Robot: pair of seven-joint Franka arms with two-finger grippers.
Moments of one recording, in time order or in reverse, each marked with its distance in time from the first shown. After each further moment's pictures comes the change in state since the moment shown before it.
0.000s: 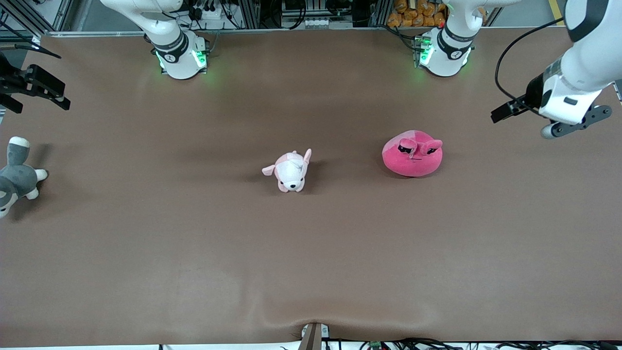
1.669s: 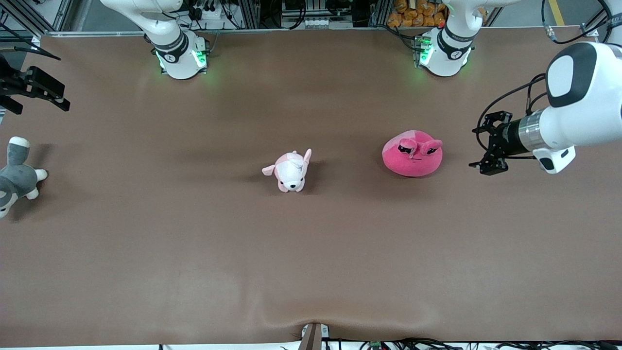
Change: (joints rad) left arm 0.017 0.249 -0.001 0.100 -0.249 0.104 -0.963; right arm -0.001 0.005 -0.002 0.000 0.000 0.000 0.000
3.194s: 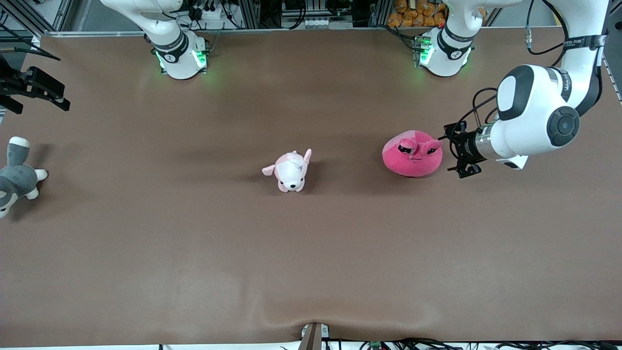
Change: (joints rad) left arm -0.057 0.000 -0.042 -0.202 -0.002 0.184 -0.486; right arm -0.001 0.002 -0.003 -0.001 0.000 -0.008 0.000
